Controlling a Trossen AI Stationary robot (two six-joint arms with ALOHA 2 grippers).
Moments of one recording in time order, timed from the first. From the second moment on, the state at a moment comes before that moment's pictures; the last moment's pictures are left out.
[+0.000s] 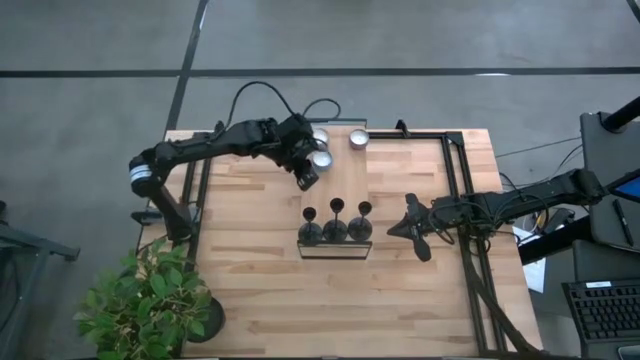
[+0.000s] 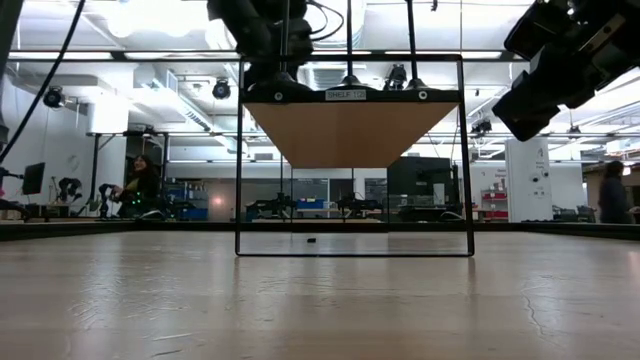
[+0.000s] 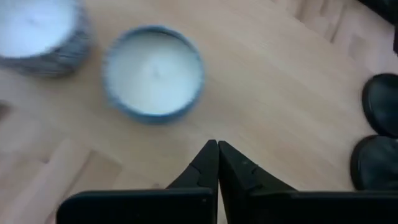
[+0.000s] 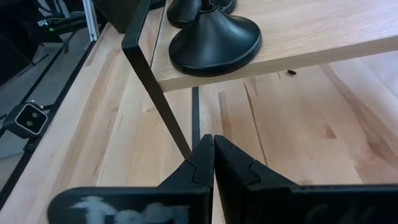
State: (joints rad) left arm 0.36 1.62 1.53 -0.83 0.13 -0.22; right arm 0.16 0.75 0.33 -0.04 0.03 0.33
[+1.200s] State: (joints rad) left arm 0.36 1.76 1.53 -0.64 -0.06 -0.12; right arm 0.16 0.75 0.33 -0.02 0.03 0.33
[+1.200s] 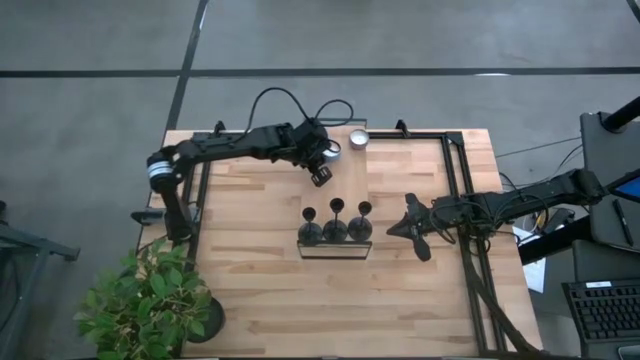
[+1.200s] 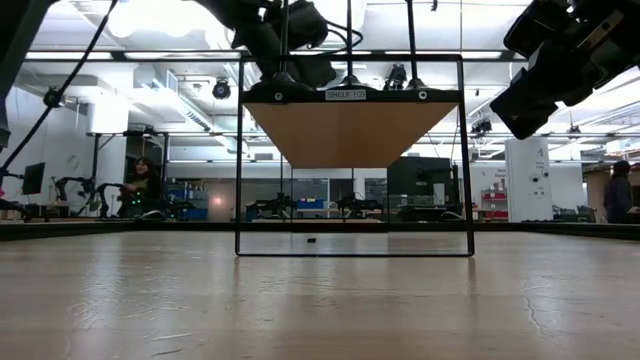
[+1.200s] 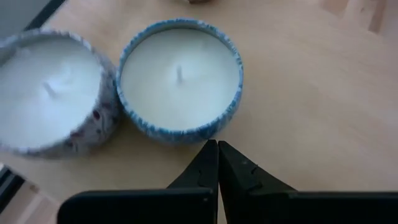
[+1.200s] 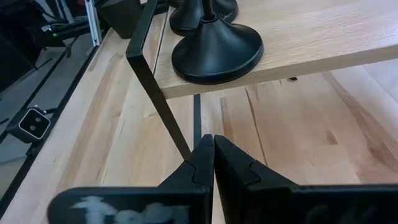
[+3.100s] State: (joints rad) left arm -0.12 0.71 0.19 0.46 -0.15 -0.18; right arm 0.16 0.41 0.31 -0.14 0.16 0.07
